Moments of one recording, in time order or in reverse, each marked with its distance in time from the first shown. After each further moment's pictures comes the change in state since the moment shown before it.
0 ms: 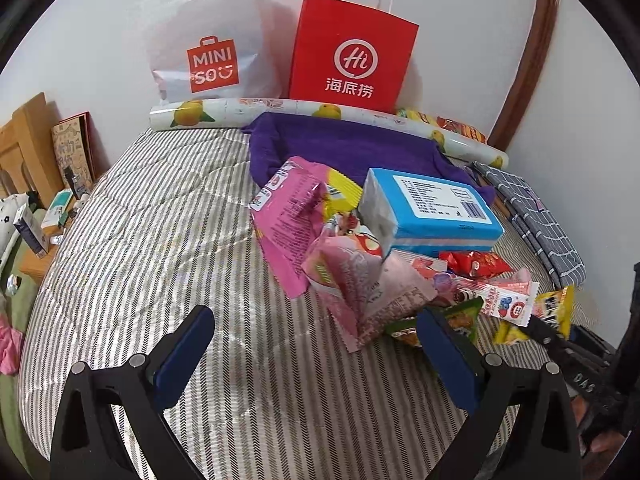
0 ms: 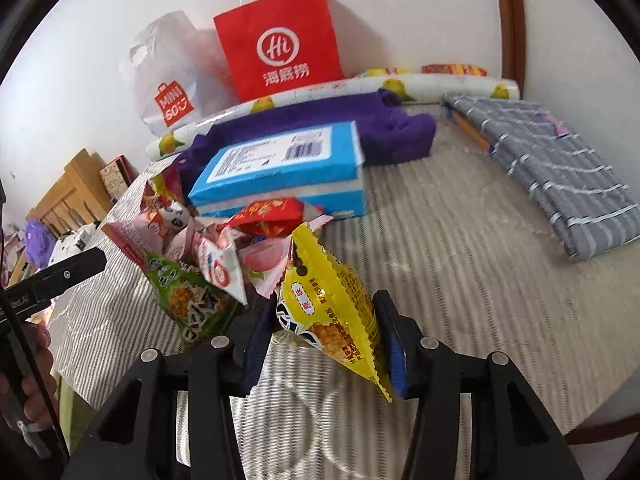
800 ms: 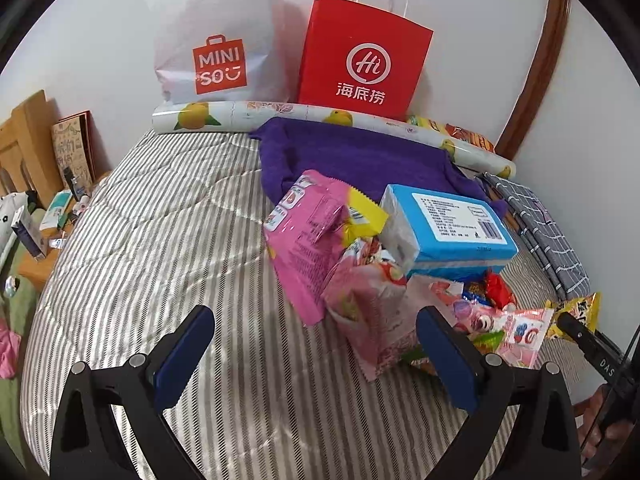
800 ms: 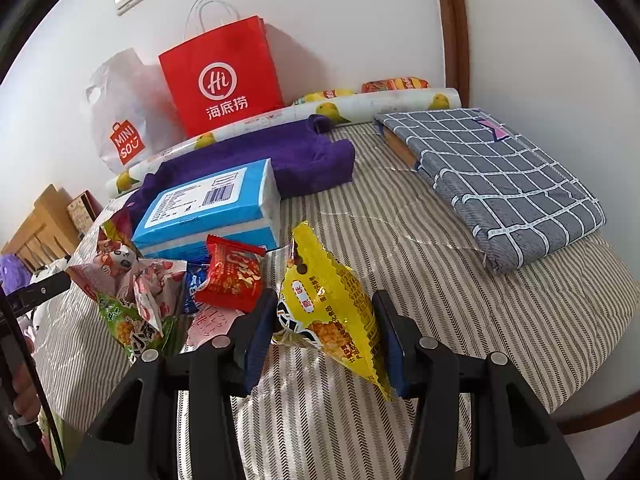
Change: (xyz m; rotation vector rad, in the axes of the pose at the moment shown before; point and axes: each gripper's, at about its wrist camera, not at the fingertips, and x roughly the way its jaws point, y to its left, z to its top) left arm 0.015 0.011 0.019 -0.017 0.001 -0.008; right arm -0.015 -0.053 0.011 0.085 -0.064 -0.109
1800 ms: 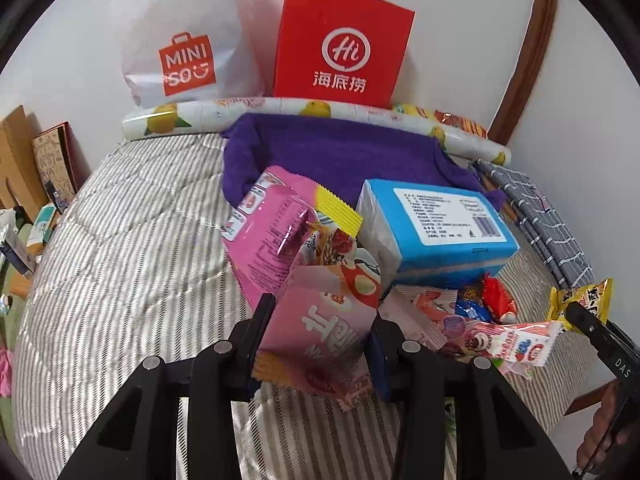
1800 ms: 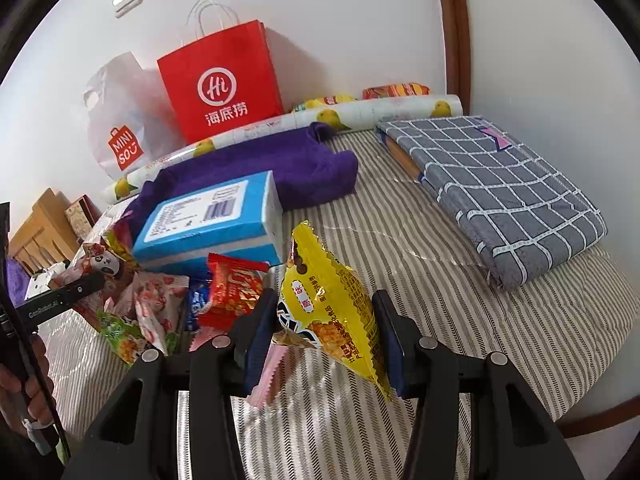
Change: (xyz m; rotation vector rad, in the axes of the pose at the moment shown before) left arm 0.021 -0.020 0.009 0.052 0.018 -0.008; right arm 0.000 0.008 0.012 -0.001 -0.014 -0.003
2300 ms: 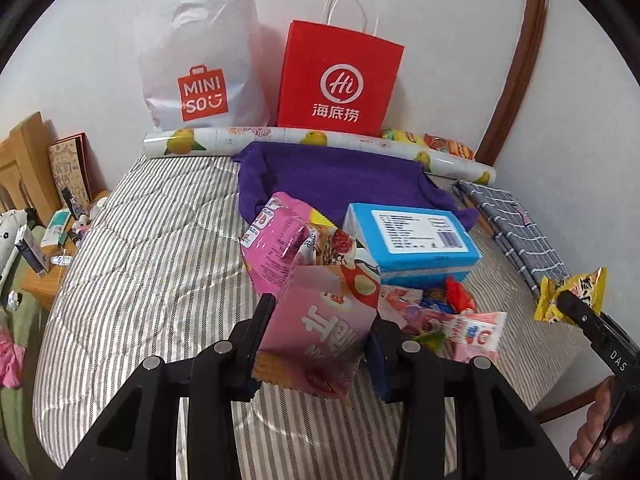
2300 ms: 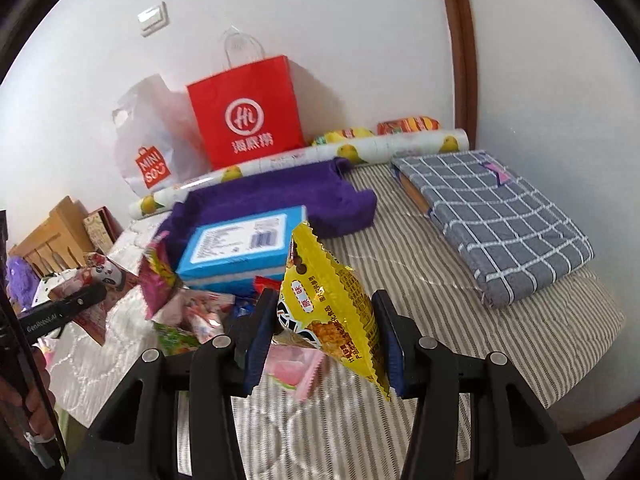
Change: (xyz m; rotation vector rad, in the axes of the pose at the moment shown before) left arm -0.063 -0.006 -0.006 -0.011 -0.064 -0.006; right arm -0.053 0.026 0.010 -0.029 -0.084 0.033
